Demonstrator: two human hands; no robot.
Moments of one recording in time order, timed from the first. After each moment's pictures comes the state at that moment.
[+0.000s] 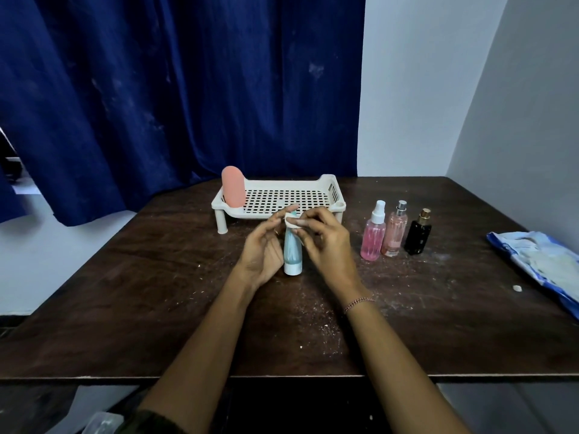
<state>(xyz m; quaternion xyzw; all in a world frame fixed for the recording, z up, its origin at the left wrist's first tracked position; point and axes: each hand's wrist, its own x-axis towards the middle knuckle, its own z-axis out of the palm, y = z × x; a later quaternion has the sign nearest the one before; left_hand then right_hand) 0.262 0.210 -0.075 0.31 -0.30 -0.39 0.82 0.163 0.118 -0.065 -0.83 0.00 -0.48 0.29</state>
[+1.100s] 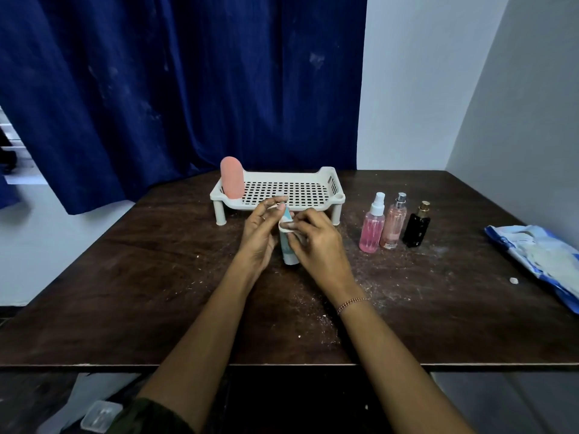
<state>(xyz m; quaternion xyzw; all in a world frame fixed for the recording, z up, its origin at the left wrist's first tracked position) 0.264 0.203 -0.075 0.42 -0.27 -0.23 0.83 0.156 0.133 -0.070 -0.87 0.02 -0.46 0.16</state>
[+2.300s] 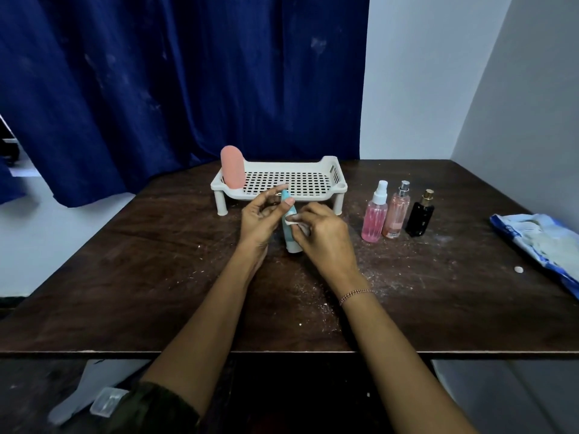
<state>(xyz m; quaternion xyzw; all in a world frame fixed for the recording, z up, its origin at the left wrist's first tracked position) 0.261 0.203 -0.075 0.52 -0.25 -0.14 0.80 0.150 0.135 -0.065 -0.89 0.06 -0.42 0.16</state>
